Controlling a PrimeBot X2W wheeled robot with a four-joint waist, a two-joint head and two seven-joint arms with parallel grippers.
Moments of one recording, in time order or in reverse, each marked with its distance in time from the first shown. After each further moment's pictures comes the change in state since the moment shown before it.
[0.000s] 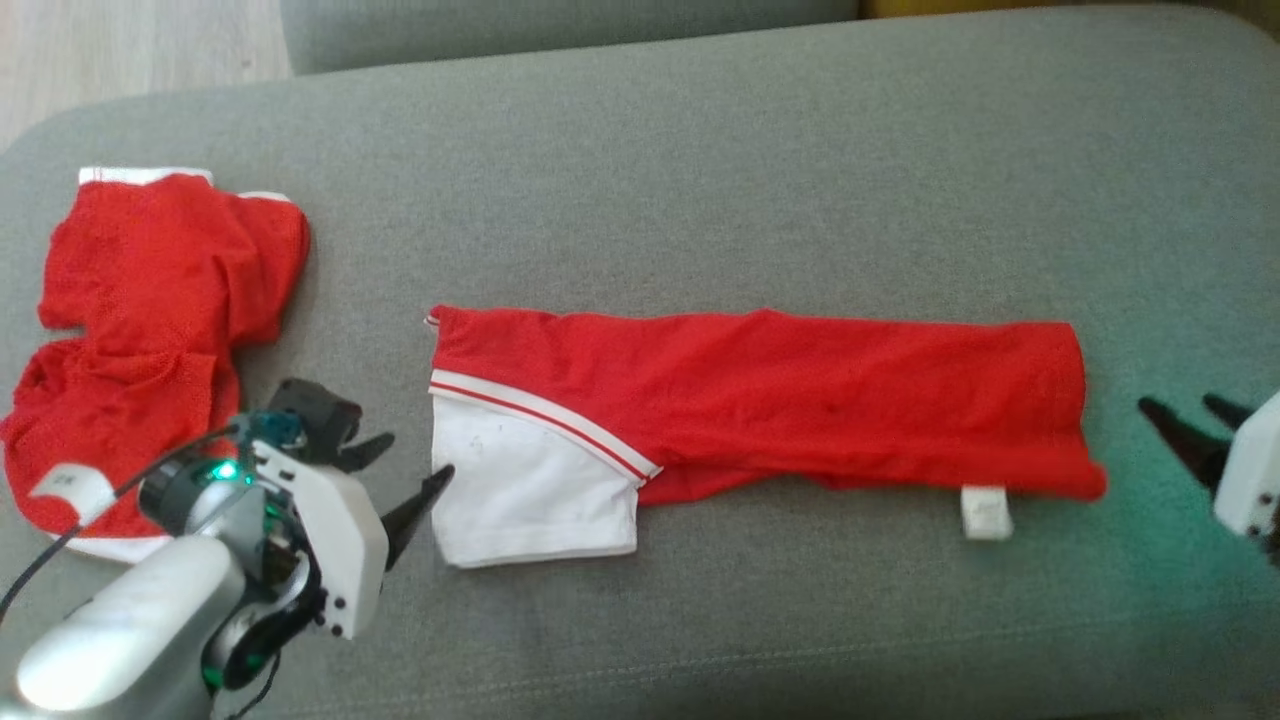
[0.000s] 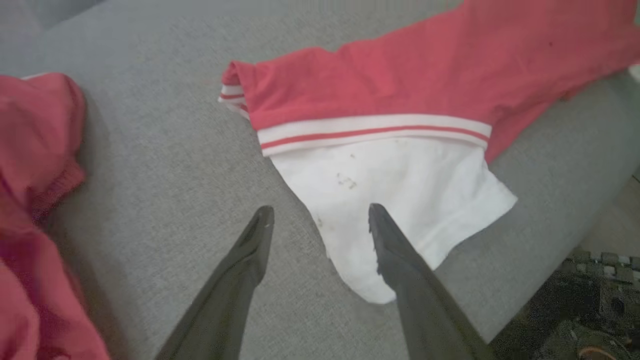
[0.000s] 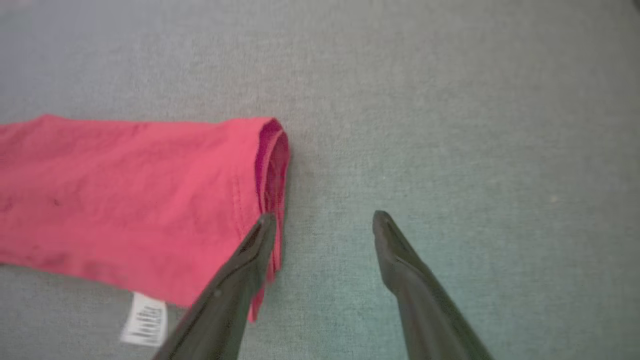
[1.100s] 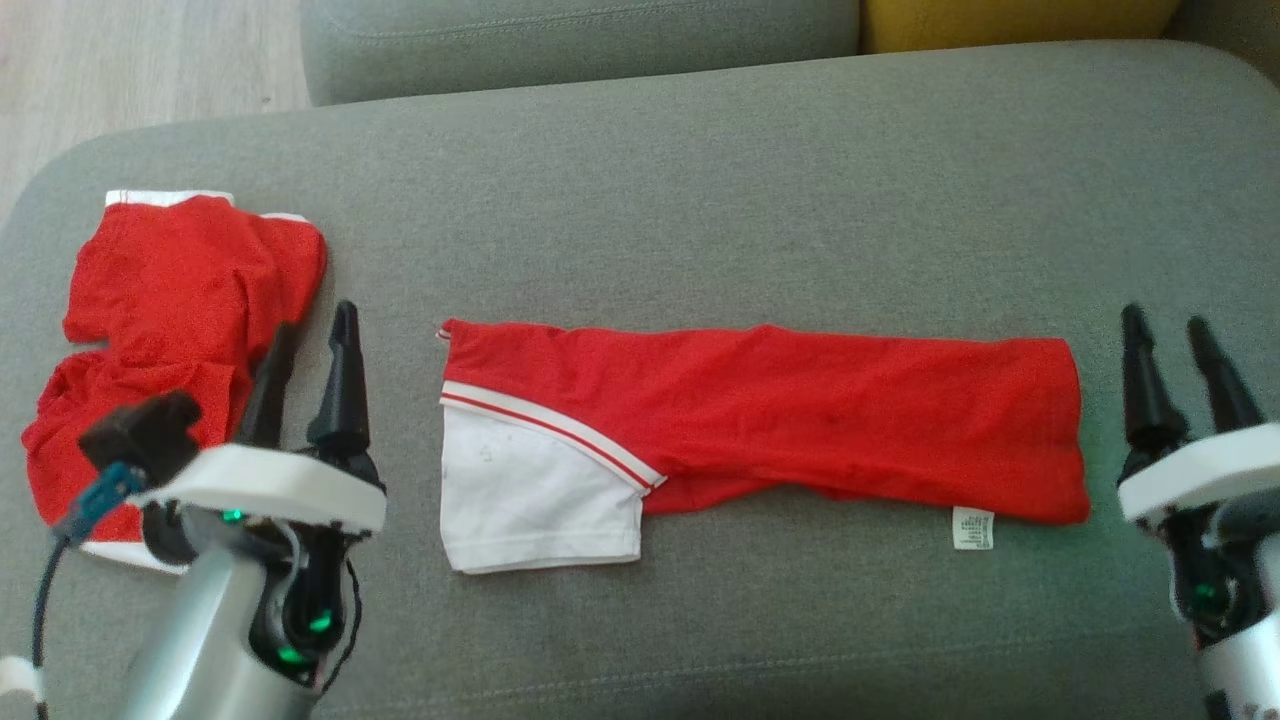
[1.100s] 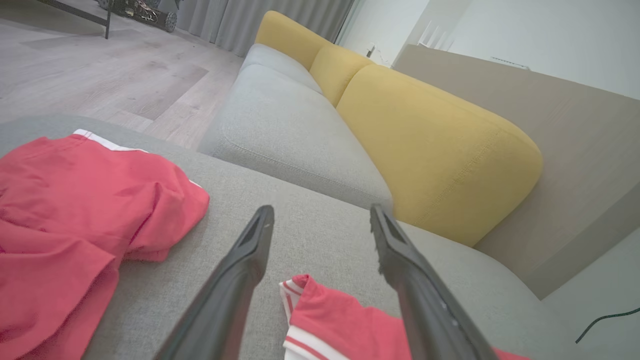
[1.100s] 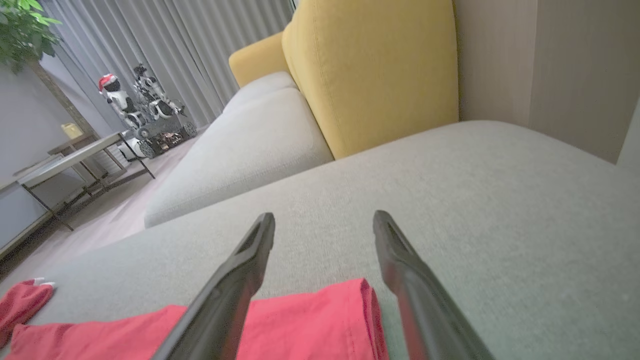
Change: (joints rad) left arm 0.204 -0.396 0.575 0.046 -0.049 0.079 -0.463; right arm 0.133 0.412 -0.428 -0.146 -0.313 0.000 -0.460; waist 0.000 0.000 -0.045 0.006
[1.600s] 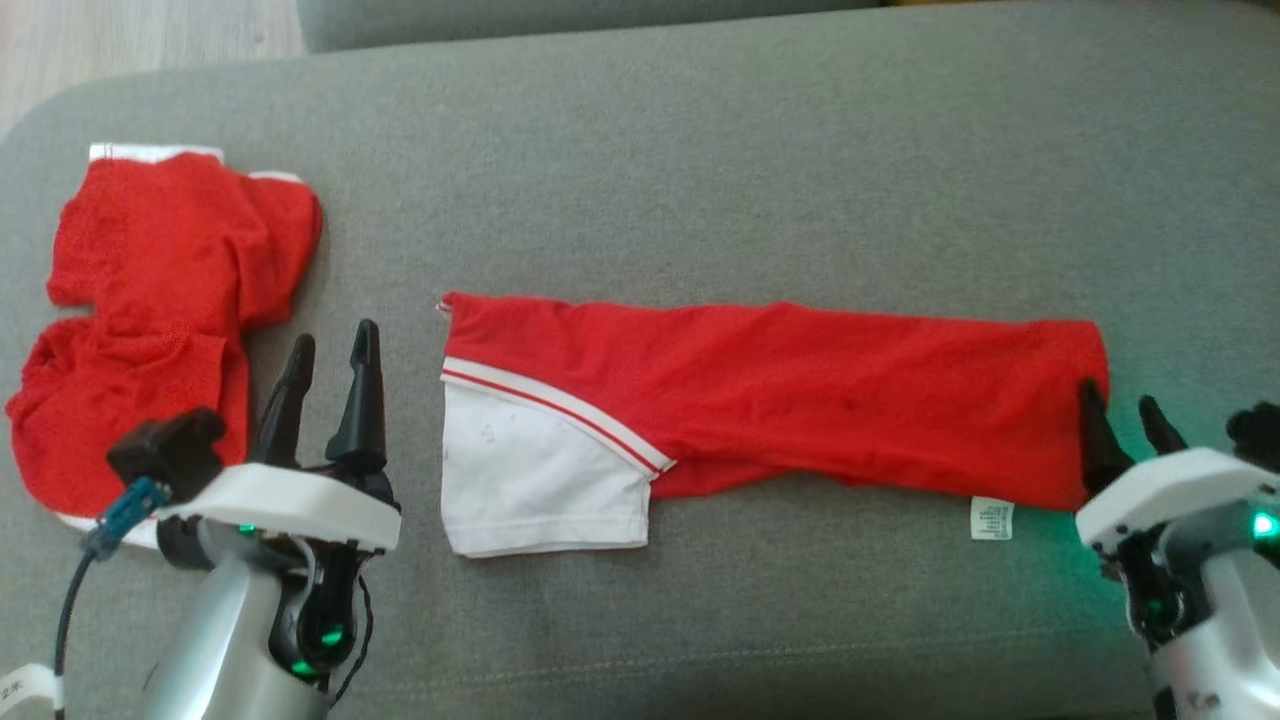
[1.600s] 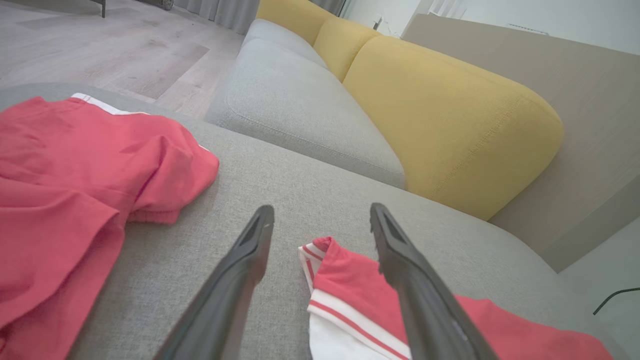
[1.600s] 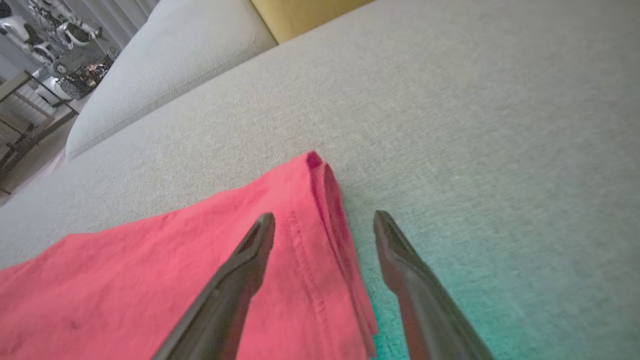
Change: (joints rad) left arm 0.031 -0.080 0.079 0.060 0.148 -0.106 0.000; right arm -0.056 0.103 -0.080 0.277 -0.105 0.000 0.053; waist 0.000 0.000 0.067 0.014
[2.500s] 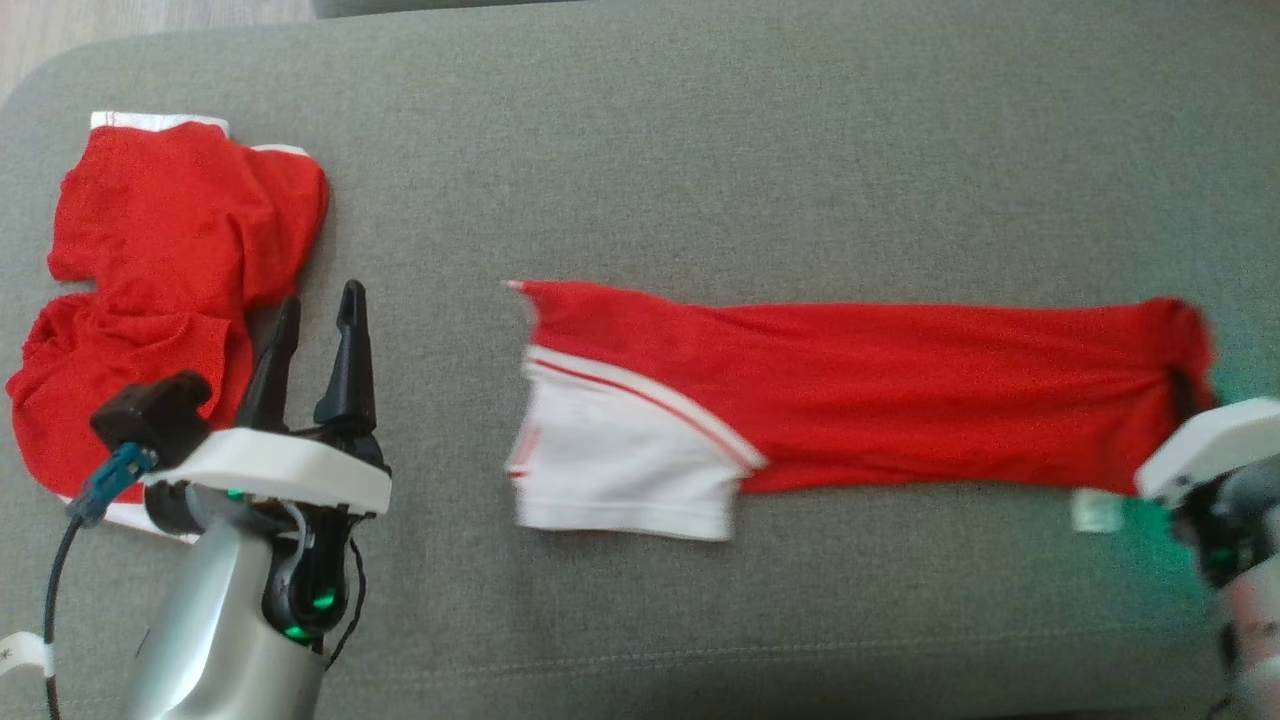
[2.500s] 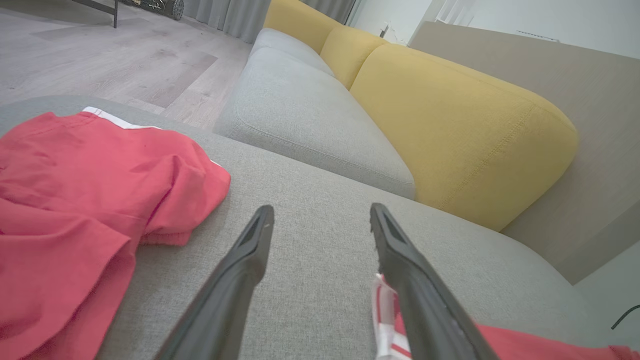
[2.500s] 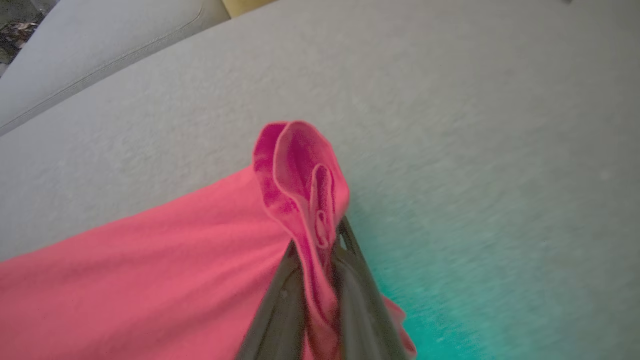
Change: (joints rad) left arm -0.066 -0.020 0.042 0.044 0.036 -0.034 0.000; right arm -0.186 -0.088 0.001 0.273 -0.031 0.000 0.023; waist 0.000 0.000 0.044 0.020
